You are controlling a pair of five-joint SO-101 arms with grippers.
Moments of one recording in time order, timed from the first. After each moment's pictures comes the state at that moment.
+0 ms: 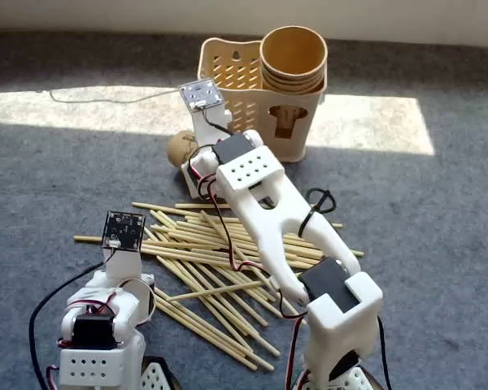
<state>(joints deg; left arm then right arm) -5.8 -104.0 96.0 77.1 0.7 -36.5 14.9 -5.3 63.5 -4.9</state>
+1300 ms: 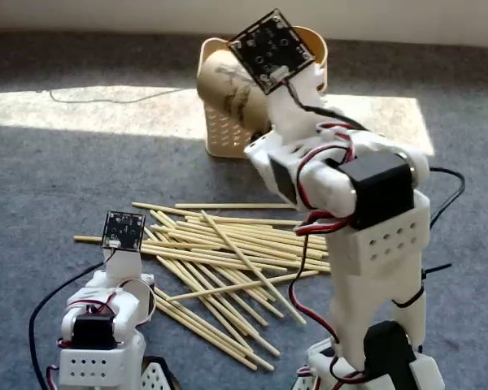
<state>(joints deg) -5.8 -104.0 96.0 77.1 0.7 -26.7 -14.2 -36.4 100.2 20.1</state>
